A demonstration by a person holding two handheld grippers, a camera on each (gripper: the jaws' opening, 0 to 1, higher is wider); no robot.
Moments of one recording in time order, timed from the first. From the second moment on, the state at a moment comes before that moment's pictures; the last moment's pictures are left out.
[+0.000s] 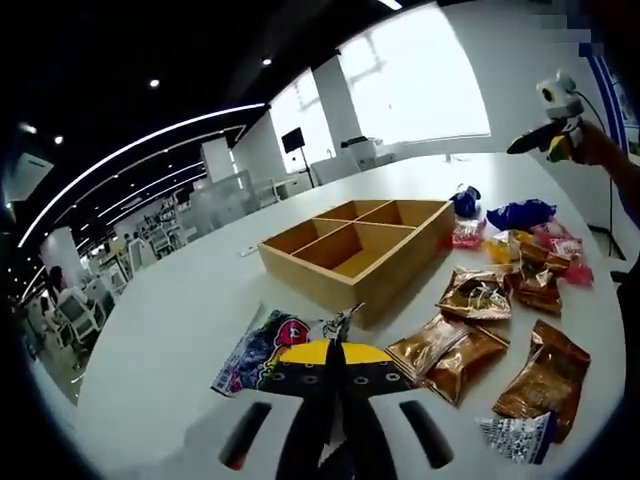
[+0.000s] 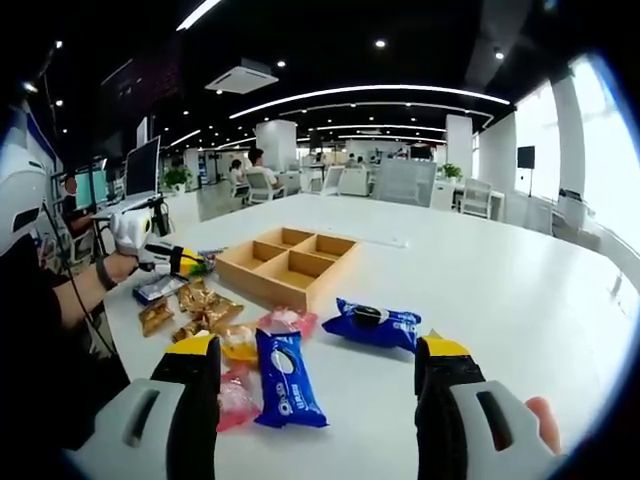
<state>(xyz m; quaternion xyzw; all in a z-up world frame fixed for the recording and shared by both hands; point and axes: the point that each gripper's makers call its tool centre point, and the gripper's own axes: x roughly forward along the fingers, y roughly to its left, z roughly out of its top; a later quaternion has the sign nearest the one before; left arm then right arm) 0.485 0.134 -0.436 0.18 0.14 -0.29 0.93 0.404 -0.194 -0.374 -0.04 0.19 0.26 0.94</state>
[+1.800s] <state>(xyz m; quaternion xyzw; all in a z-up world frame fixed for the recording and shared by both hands) 0.512 0.145 -0.349 0.22 0.06 -0.26 0.94 0.401 -0.196 -0.371 -0.05 0.19 0.26 0.95</state>
